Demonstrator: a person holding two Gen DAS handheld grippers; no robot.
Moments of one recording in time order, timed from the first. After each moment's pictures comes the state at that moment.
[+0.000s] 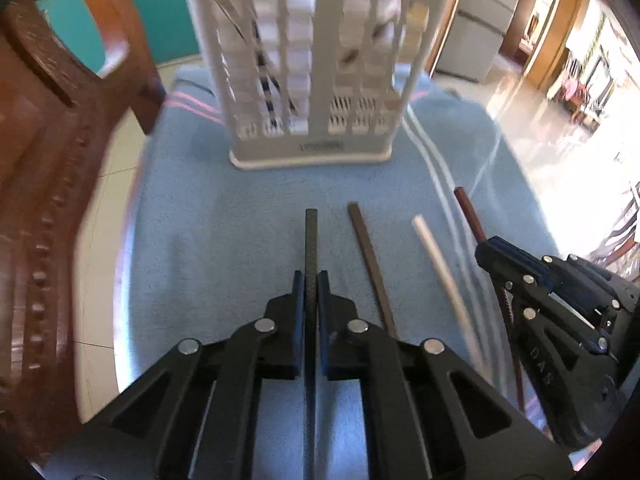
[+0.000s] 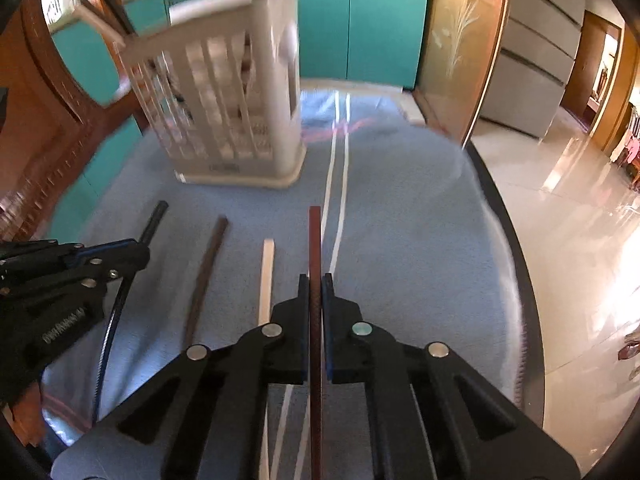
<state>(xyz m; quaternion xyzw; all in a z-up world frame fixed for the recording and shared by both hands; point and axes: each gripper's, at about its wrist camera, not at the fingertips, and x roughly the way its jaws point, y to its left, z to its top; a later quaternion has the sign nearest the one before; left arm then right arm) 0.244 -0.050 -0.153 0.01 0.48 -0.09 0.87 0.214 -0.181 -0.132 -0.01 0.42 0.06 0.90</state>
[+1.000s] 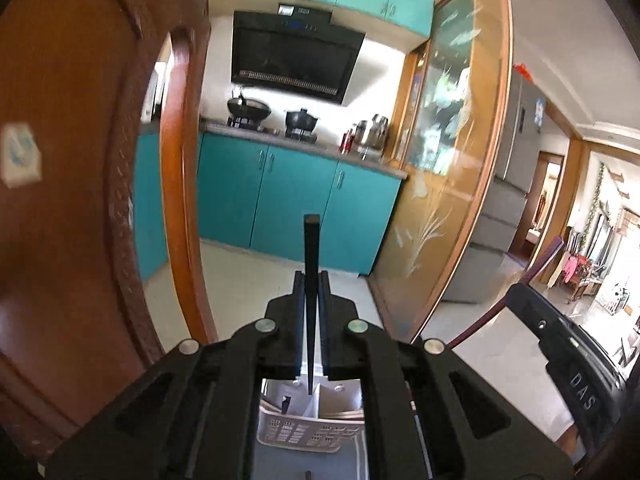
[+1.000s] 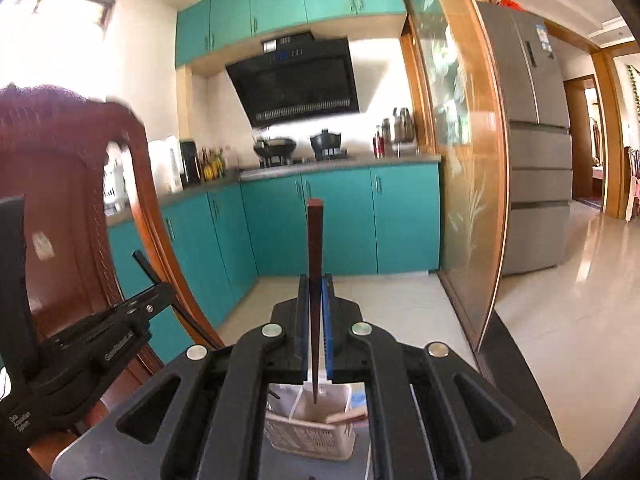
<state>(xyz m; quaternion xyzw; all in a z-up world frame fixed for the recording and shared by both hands) 0.249 -0.014 0.100 -0.11 0.16 -0.01 0.98 0.226 -0.181 0.113 0.06 0.14 0.11 0.98</state>
